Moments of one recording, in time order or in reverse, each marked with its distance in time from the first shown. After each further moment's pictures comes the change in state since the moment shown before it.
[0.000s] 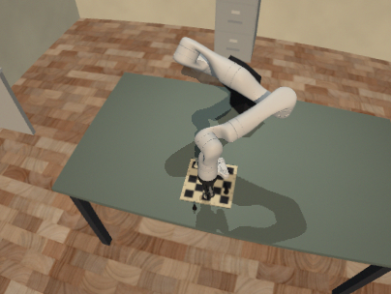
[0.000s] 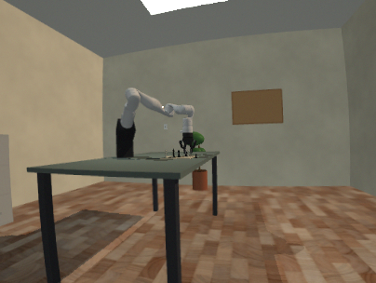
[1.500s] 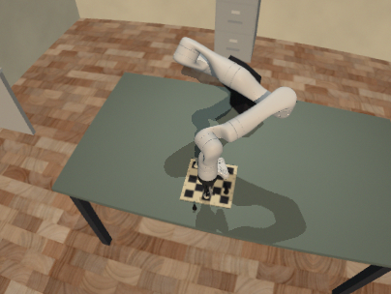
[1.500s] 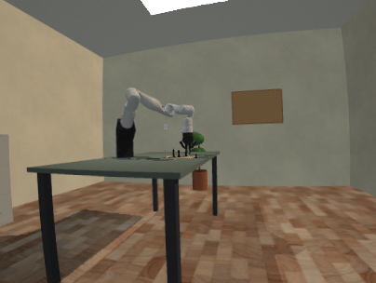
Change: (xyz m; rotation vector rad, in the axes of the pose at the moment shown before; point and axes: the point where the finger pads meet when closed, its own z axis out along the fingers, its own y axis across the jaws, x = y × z) arm 0.000 0.000 0.000 0.000 0.000 0.000
